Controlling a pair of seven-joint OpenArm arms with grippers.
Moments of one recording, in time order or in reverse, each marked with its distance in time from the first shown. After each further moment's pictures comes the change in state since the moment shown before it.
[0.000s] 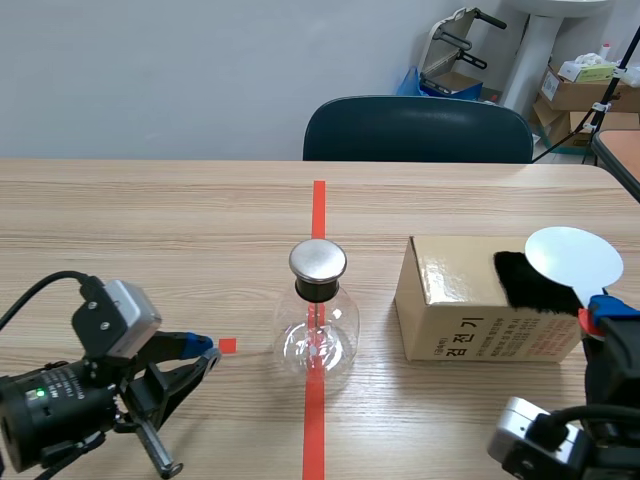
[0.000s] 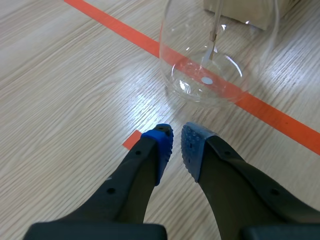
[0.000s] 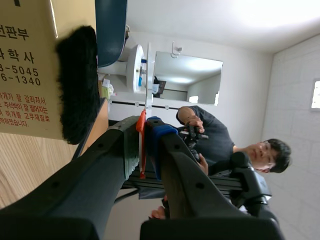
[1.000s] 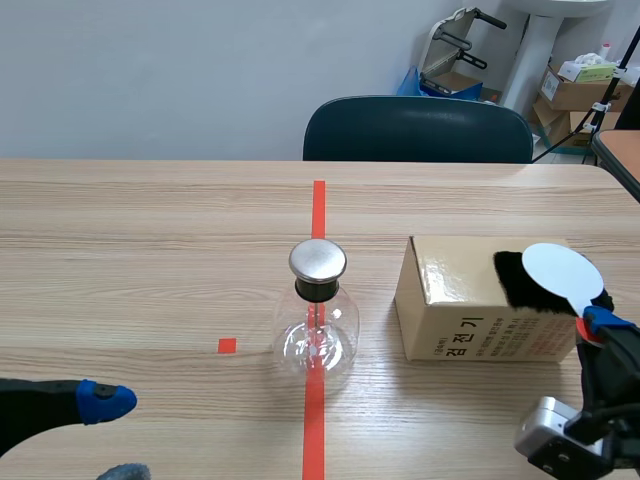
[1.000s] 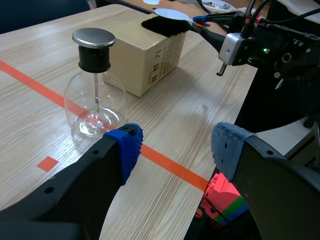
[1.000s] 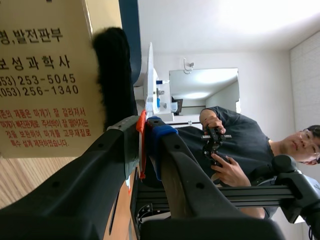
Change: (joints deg) left arm 25.0 -28.4 -0.2 25.3 -10.5 -0.5 -23.7; right arm 15.1 -3.2 14.7 -19.7 15.3 0.0 32.4
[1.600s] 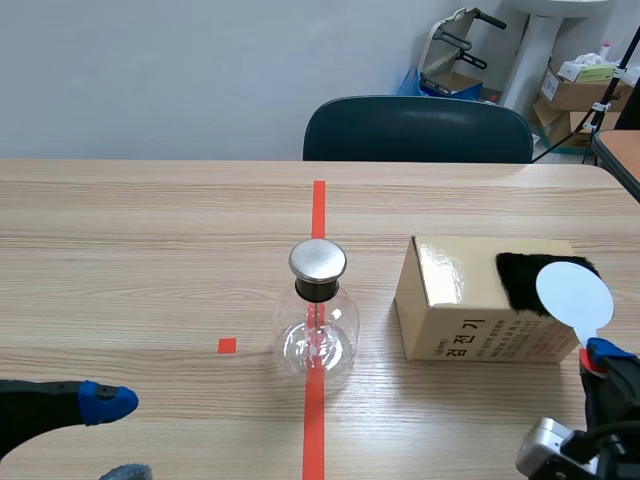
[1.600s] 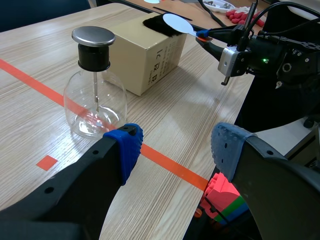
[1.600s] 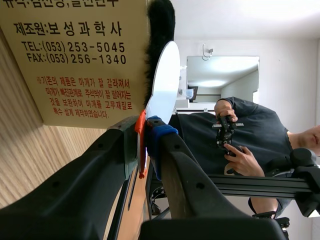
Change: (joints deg) left arm 0.0 0.3 0.0 0.0 0.0 0.0 0.4; right arm 0.6 0.0 1.0 -5.0 -3.3 -0.2 -4.1
